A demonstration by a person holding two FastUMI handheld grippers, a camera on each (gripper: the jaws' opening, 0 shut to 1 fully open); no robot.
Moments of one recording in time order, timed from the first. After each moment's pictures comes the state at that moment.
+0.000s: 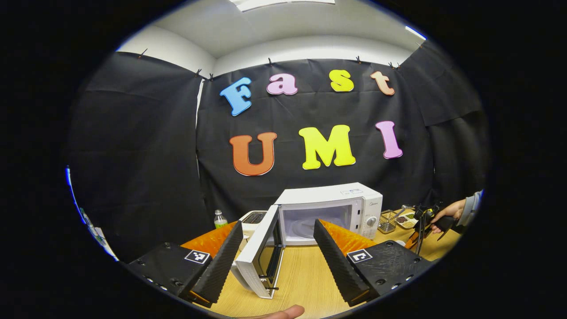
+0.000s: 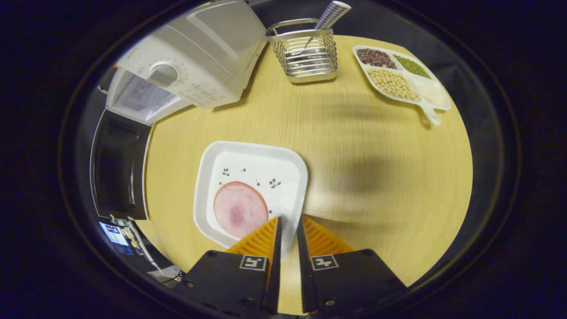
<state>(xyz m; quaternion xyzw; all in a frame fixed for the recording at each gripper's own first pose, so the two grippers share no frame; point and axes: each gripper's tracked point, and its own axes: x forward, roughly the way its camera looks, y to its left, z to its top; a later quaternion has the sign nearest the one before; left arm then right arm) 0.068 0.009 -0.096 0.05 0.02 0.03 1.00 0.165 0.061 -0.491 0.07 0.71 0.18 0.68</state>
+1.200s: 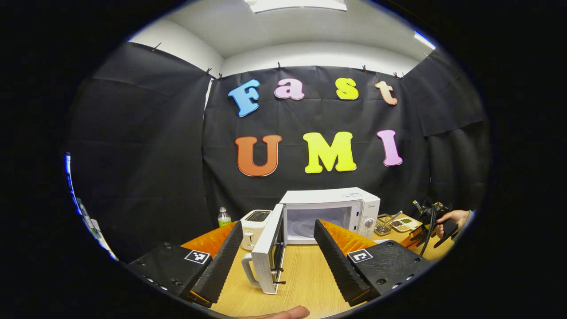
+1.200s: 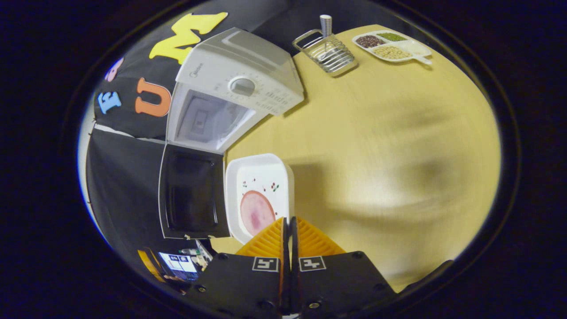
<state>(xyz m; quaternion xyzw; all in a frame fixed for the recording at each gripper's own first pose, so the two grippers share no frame) 0.039 0.045 -0.097 0.01 0.01 0.03 1.00 0.104 0.173 -0.395 0.33 0.63 0.23 0.66</state>
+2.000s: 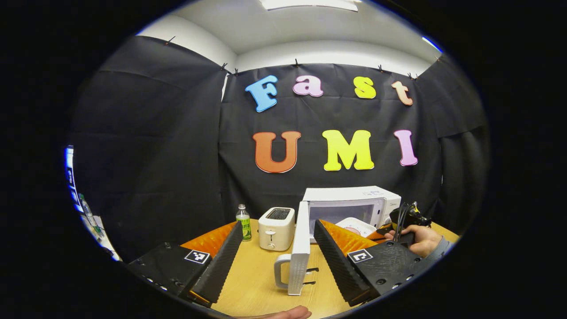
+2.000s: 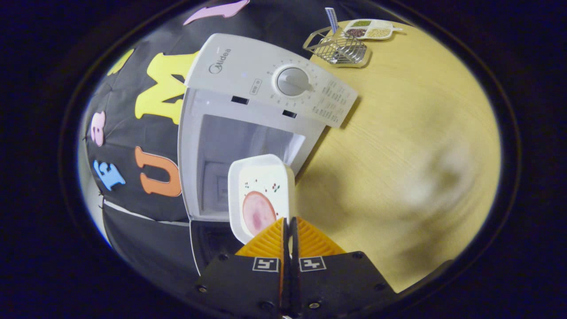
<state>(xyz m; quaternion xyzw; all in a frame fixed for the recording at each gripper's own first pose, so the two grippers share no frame) 0.050 0.107 -0.106 0.01 0.02 0.06 1.00 0.205 0.351 -0.380 0.54 0.47 0.06 0.69</state>
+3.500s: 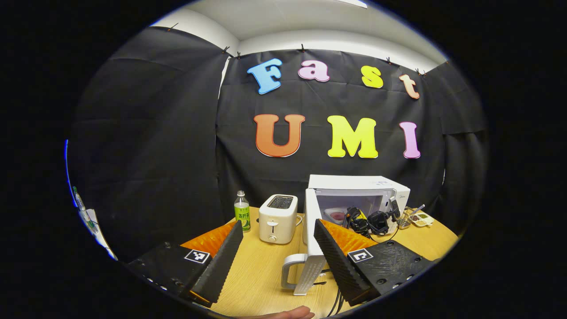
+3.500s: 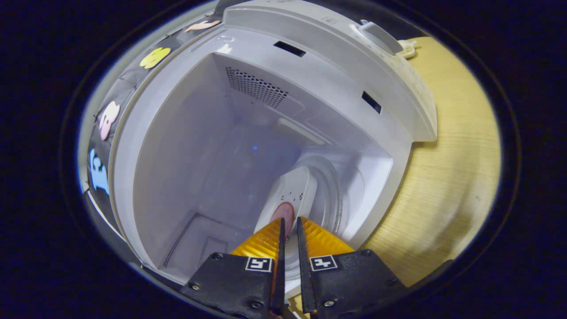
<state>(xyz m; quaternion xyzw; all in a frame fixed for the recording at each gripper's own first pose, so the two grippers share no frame) 0.075 0.127 -0.127 -0.02 0.06 0.05 1.00 0.361 0.429 -0.435 0.50 0.24 -0.04 0.83</state>
